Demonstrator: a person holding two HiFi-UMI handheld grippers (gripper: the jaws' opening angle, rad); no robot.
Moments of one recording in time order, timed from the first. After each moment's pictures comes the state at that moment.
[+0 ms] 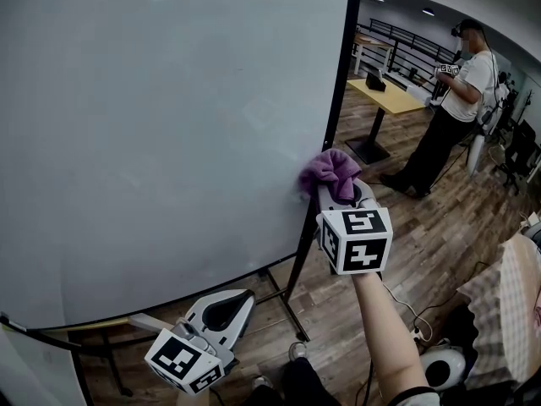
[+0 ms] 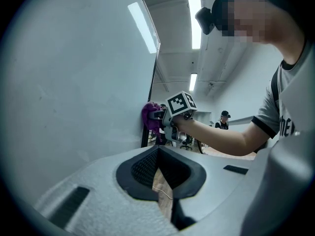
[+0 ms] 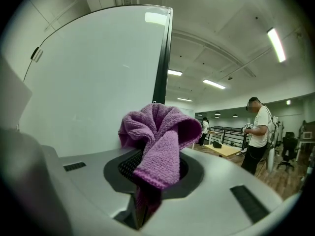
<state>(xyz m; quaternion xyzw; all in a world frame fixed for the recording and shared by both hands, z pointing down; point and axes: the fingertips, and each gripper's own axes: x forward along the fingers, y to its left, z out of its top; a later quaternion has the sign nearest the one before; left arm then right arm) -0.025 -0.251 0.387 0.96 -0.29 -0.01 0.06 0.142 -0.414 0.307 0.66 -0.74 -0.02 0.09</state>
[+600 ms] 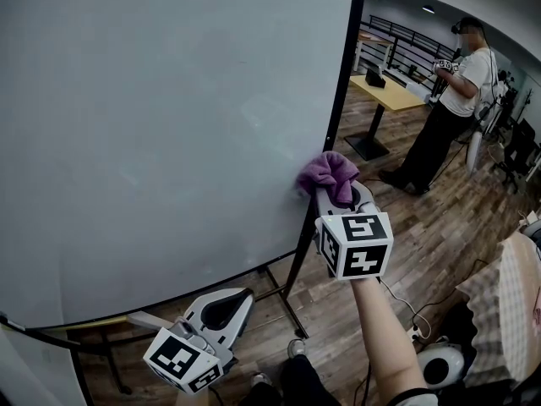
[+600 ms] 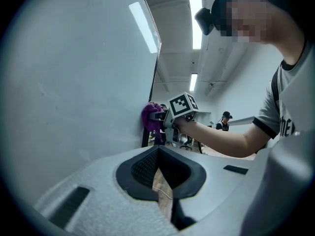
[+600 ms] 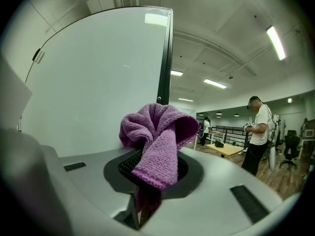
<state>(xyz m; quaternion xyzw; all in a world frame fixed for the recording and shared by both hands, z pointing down) -0.029 -0.254 0.391 0.96 -0.29 -0.01 0.07 0.133 -0.411 0.316 0.66 -0.75 -0.02 0.09</state>
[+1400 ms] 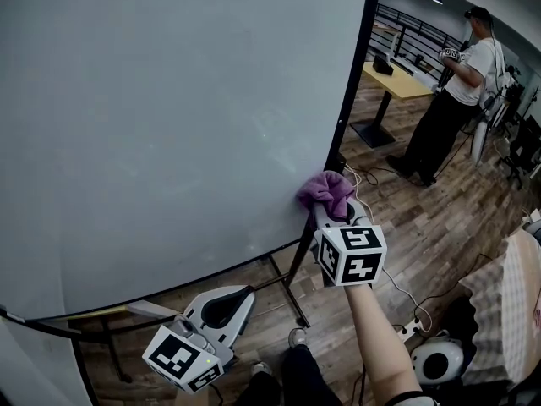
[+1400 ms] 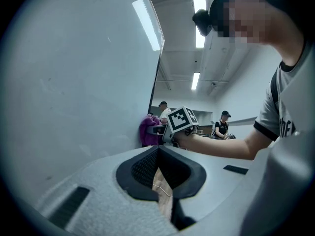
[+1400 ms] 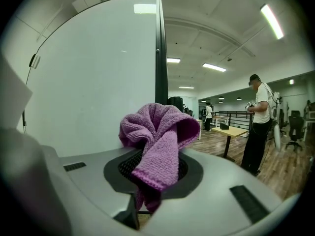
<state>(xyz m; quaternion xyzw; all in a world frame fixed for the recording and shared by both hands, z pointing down) -0.036 -0.254 0.402 0.95 -0.29 0.00 0.08 0.125 -0.412 0.396 0.64 -0.76 0.06 0.09</state>
